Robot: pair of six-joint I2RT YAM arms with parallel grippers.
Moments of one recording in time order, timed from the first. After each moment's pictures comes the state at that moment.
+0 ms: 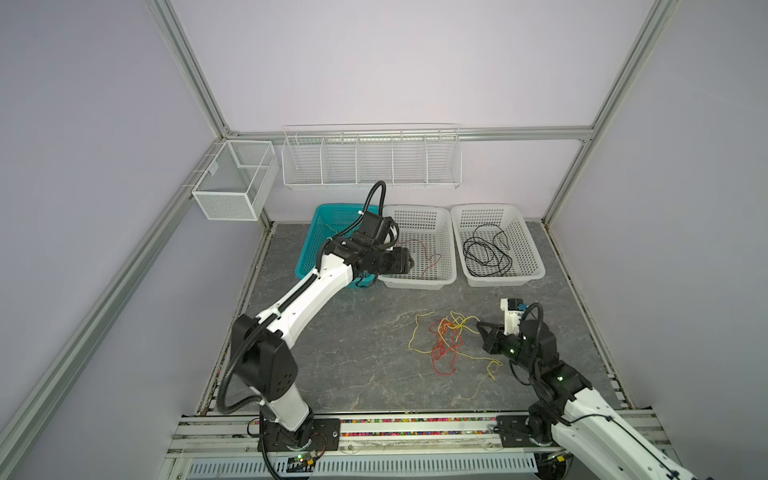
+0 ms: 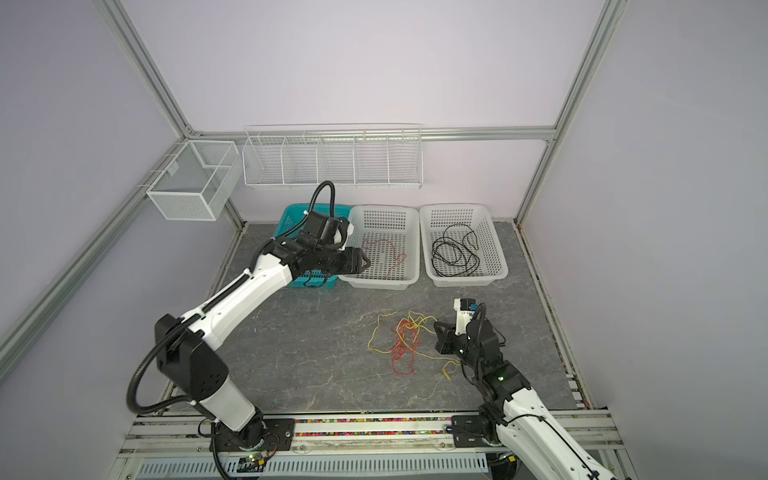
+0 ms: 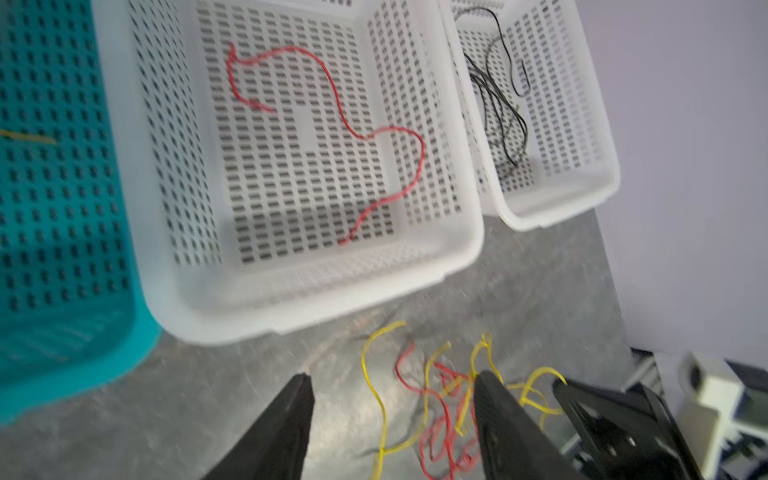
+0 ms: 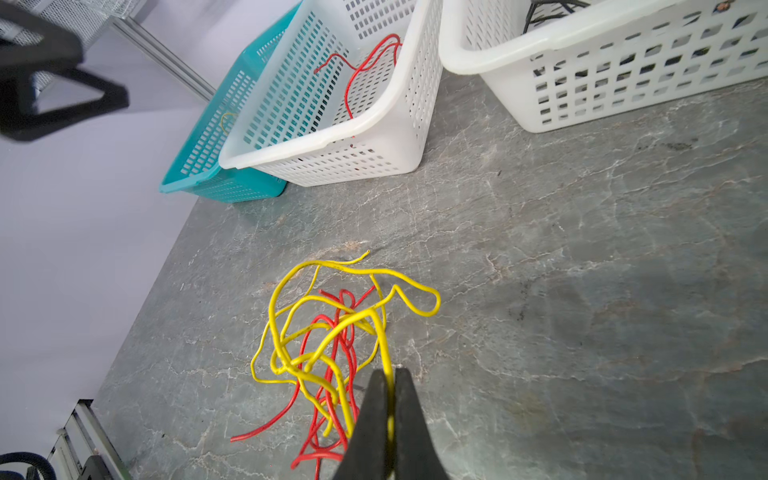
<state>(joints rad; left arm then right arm) -0.66 1.60 1.49 -0.70 0.23 -0.50 0.44 0.59 0.25 -0.12 -0.14 0.58</state>
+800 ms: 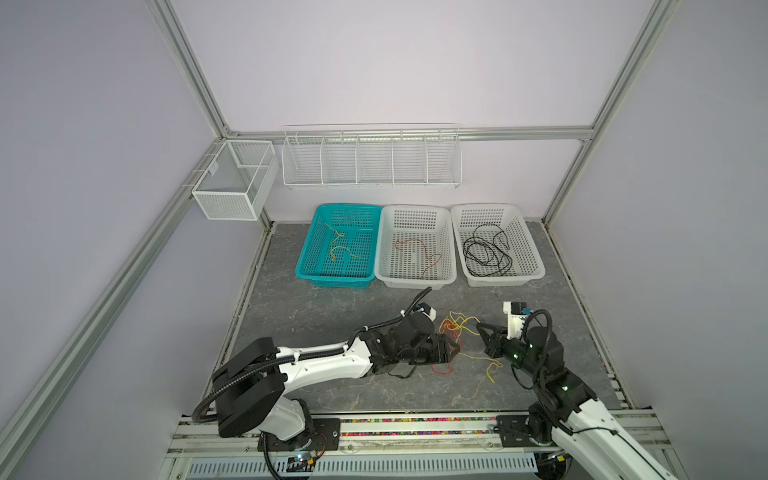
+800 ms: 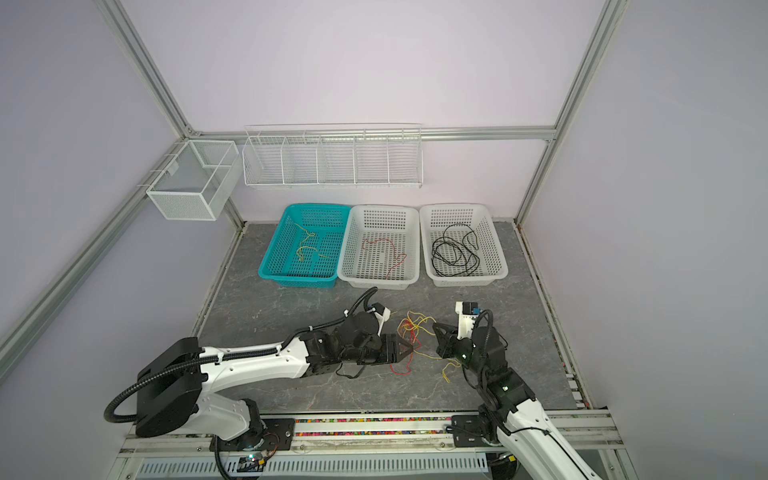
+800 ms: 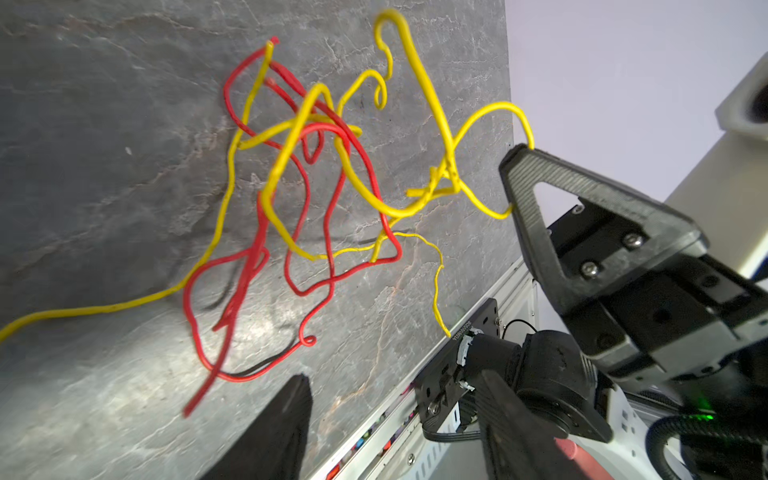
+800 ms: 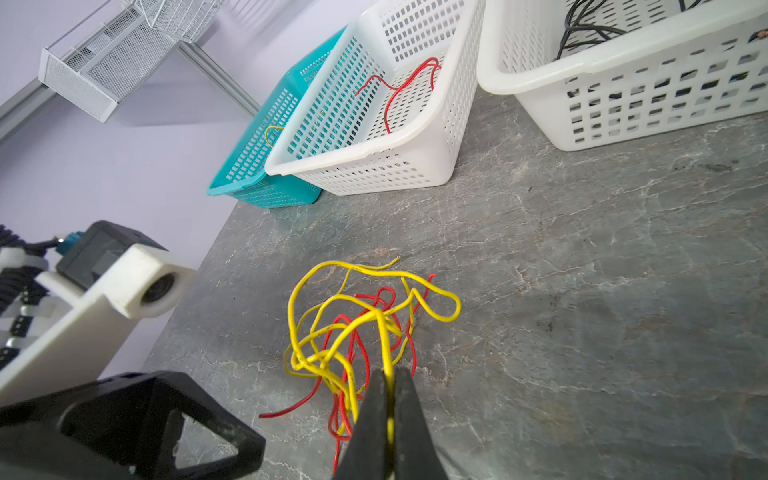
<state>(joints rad) -1.18 1.49 0.84 -0.01 0.14 -1.08 0.44 0.47 0.20 -0.11 -0.19 0.58</state>
